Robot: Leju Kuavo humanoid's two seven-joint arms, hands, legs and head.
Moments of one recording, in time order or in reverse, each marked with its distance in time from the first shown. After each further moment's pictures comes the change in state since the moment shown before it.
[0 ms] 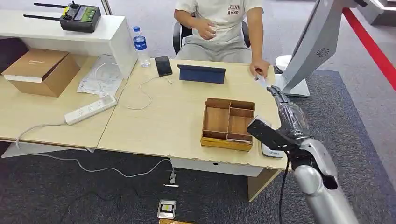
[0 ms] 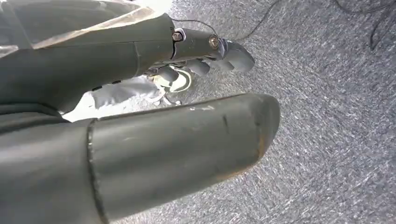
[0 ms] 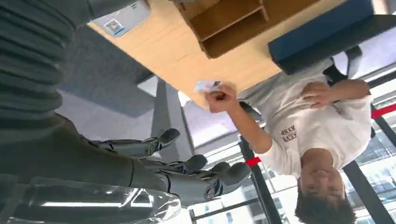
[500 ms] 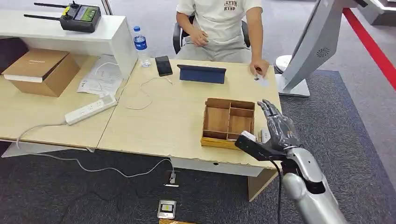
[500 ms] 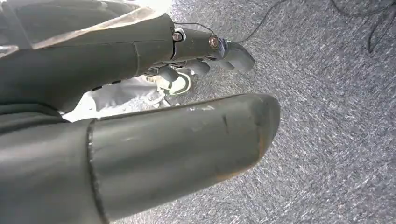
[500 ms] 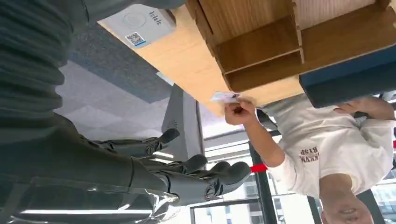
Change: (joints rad) left arm -0.002 -0.003 0.000 0.000 -0.013 0.008 -0.001; right arm 0.019 0.017 0.052 0.133 0.162 -0.064 -0.032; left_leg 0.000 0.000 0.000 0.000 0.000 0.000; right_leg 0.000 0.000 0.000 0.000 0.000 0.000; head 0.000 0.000
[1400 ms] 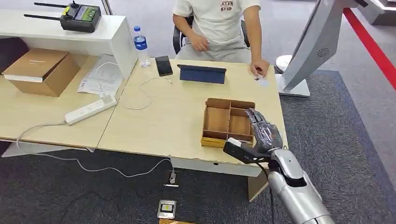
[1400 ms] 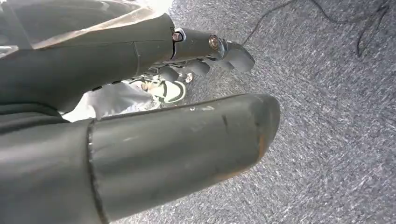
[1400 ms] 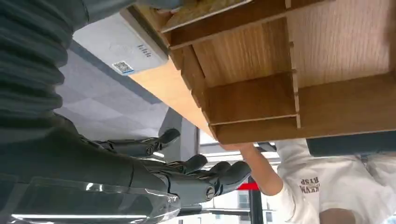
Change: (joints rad) left arm 0.001 -0.001 -0.001 0.000 -0.032 0.012 -0.026; right arm -0.092 0.088 0.069 0.331 0.076 -0.116 -0.072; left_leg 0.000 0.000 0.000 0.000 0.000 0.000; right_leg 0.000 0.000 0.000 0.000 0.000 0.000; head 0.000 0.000
